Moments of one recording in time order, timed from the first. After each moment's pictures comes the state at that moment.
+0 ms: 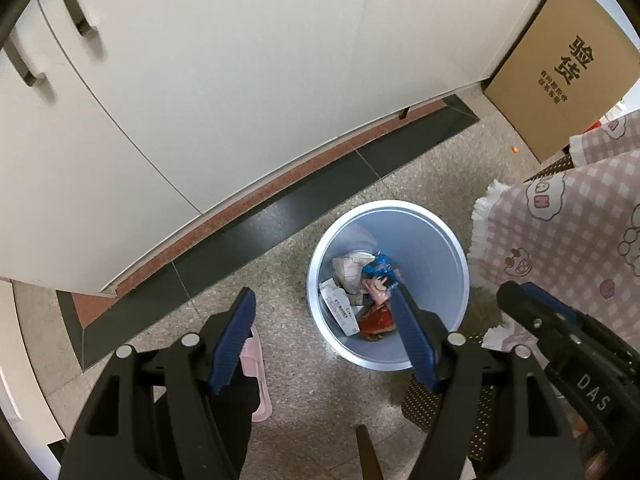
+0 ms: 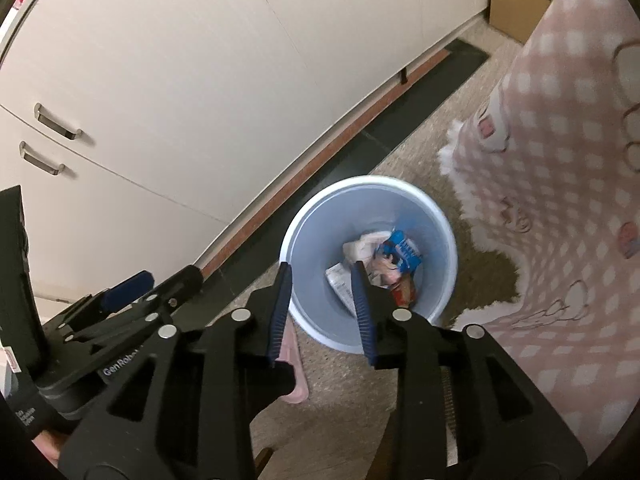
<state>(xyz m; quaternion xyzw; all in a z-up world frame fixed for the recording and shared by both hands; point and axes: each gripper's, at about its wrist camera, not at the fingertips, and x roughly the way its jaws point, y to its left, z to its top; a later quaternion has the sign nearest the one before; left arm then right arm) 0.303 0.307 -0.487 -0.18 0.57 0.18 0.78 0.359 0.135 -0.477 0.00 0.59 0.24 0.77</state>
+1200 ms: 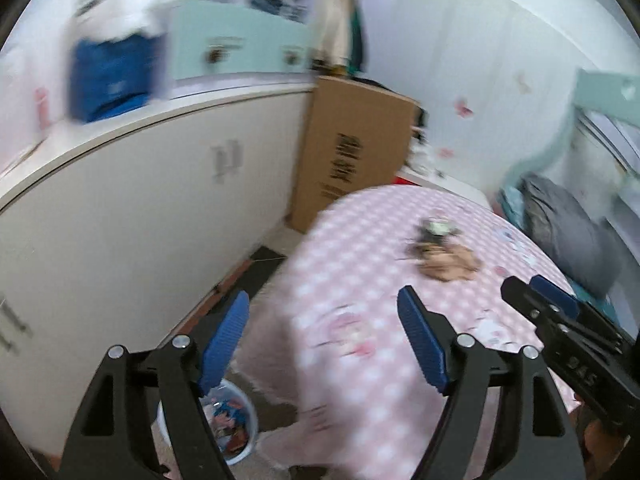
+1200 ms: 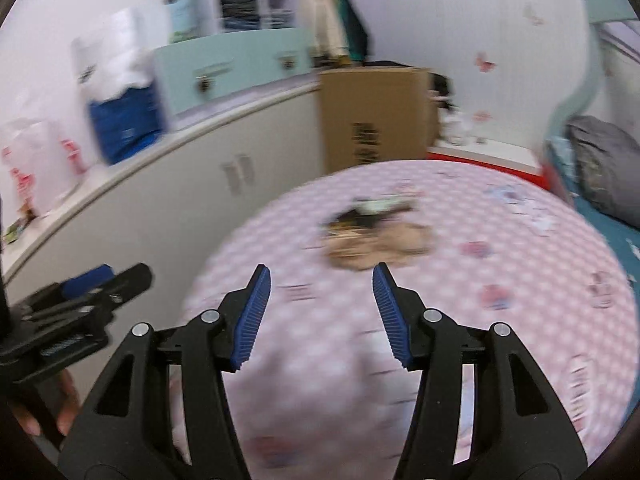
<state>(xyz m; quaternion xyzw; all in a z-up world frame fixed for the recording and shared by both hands) 0.347 0.029 -0.172 -0.07 0.33 -0.08 0.94 0.321 -0.176 -0.165 0.04 0.30 0.05 0.95</state>
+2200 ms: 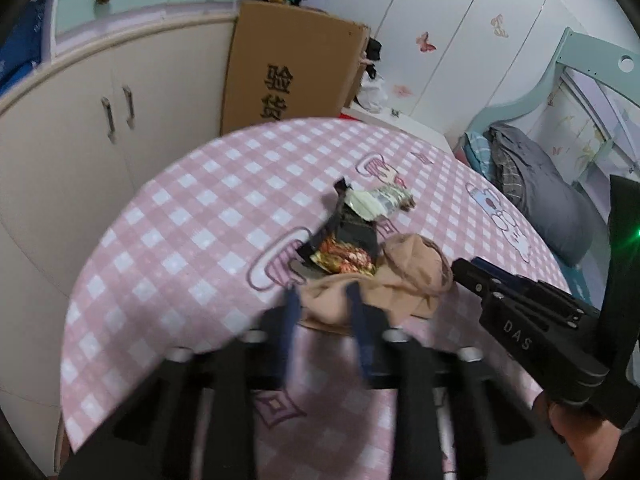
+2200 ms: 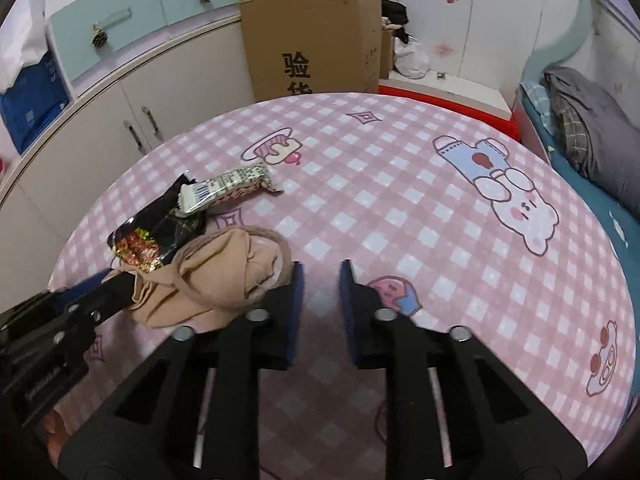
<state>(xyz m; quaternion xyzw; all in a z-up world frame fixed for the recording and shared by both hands) 0.479 -0.080 -0.243 -0.09 0.43 -0.16 0.88 0.455 -0.265 -0.227 0.04 0.43 -0.01 0.90</state>
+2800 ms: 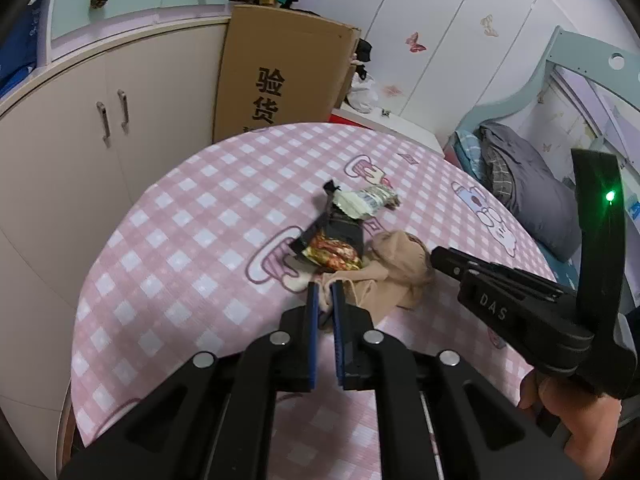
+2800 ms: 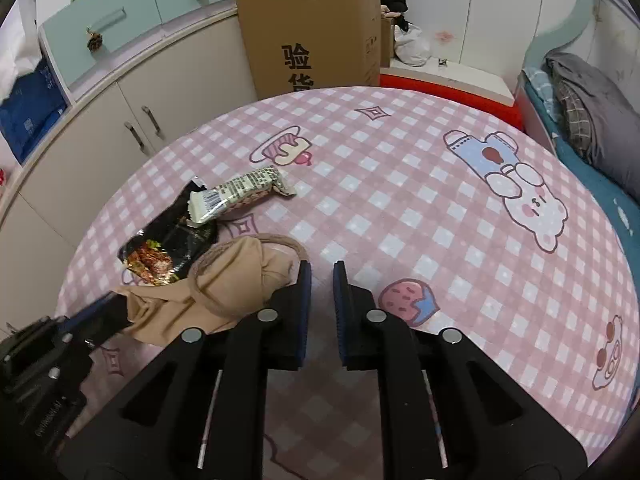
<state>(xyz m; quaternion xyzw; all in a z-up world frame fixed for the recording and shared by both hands) 0.467 -0.075 -0.232 -0.08 0.42 -0.17 0.89 0.464 -0.257 -0.225 0.05 0.44 -0.01 0.89</state>
